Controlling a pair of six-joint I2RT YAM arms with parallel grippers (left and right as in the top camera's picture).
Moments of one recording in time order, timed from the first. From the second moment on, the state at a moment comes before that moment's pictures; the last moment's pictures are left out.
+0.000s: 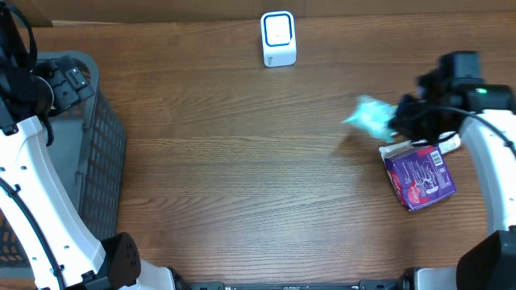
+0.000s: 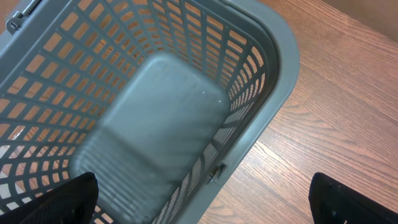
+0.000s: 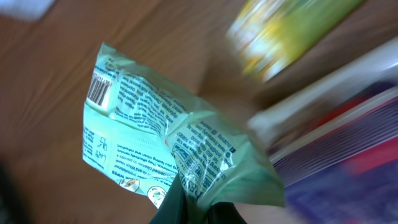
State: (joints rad) left arm 0.32 1.70 2.36 -1.67 -0.21 -0.26; right arm -0.11 1.58 1.36 -1.04 -0.30 0.36
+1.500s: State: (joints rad) left arm 0.32 1.70 2.36 -1.67 -0.21 -0.26; right arm 0.02 1.29 1.91 -1.51 -0.23 0.20
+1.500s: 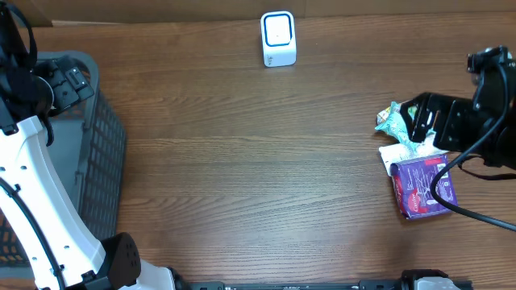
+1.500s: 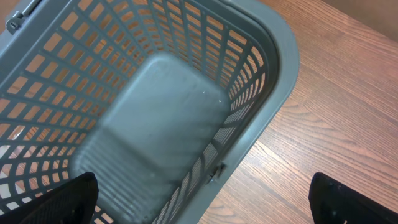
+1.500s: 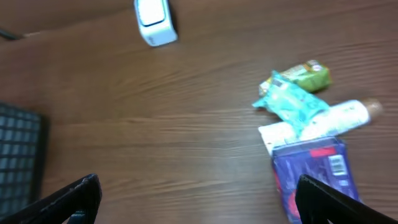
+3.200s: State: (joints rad) left arm 0.32 1.70 2.36 -1.67 -0.21 -0.25; right arm -0.02 0.04 0.10 -0.02 -0.12 0.15
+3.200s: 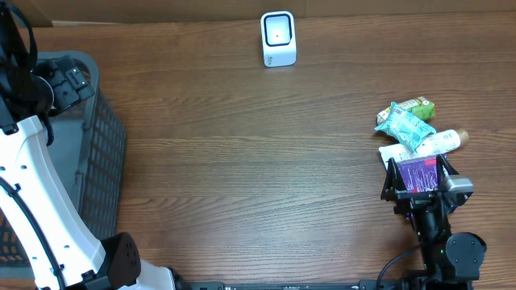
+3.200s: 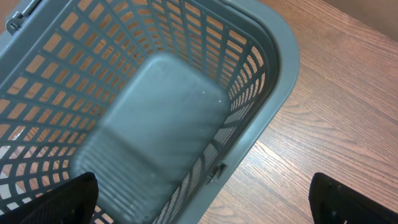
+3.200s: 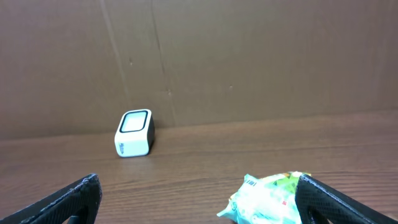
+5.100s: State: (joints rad) left arm 0.32 1.70 2.36 -1.67 -0.21 -0.25; right arm -0.01 0.01 0.02 -0.03 -0.11 0.15
